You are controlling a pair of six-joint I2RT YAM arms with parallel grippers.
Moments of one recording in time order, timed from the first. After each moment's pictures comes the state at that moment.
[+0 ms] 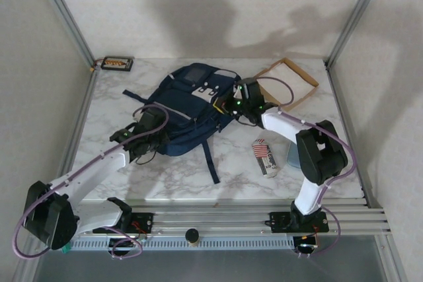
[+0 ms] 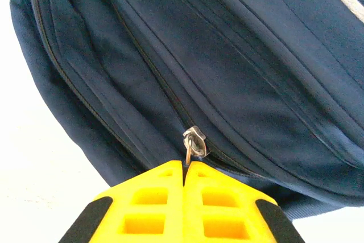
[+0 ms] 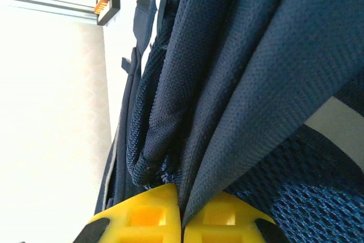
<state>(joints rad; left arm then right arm) -0.47 1.20 0.84 -0.63 -0.21 -0.87 0.48 1.78 1.19 0.00 -0.47 1.00</state>
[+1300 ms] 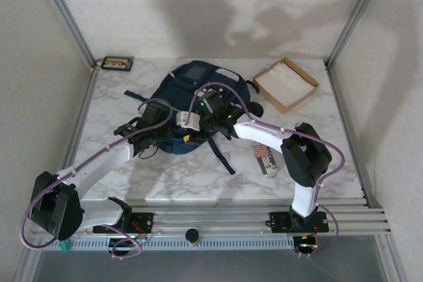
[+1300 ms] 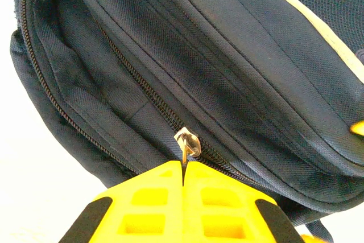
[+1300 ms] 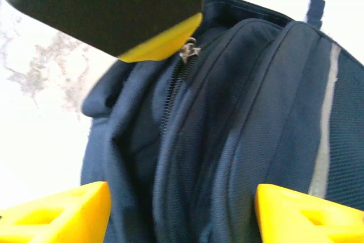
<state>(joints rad) -0.46 1.26 0.87 -0.57 -0.17 -0.79 0.82 1.85 1.31 -0.21 -0.38 -0.76</state>
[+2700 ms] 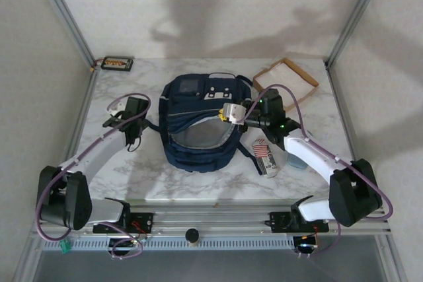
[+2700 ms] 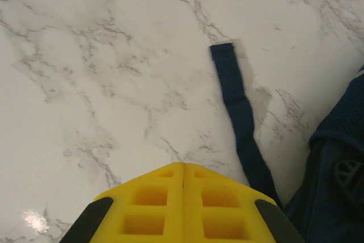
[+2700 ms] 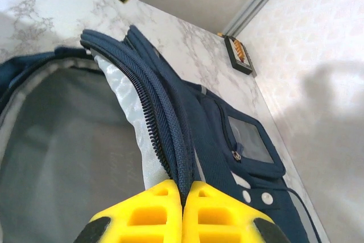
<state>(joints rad) -0.21 1.33 0.87 -0.55 -0.45 -0.92 0.50 1.36 0.88 0.08 -0.66 -0.87</state>
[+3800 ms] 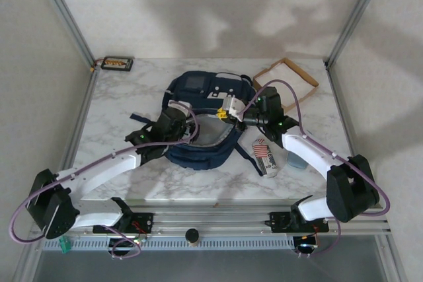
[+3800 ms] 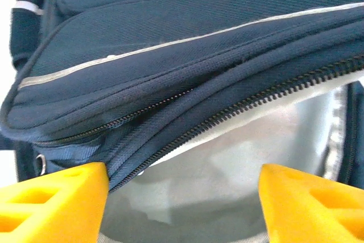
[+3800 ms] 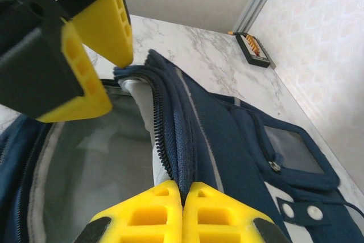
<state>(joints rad) -0.71 1.26 0.90 -0.34 -0.28 -0.34 0.50 1.40 0.90 0.08 -0.69 -0.66</state>
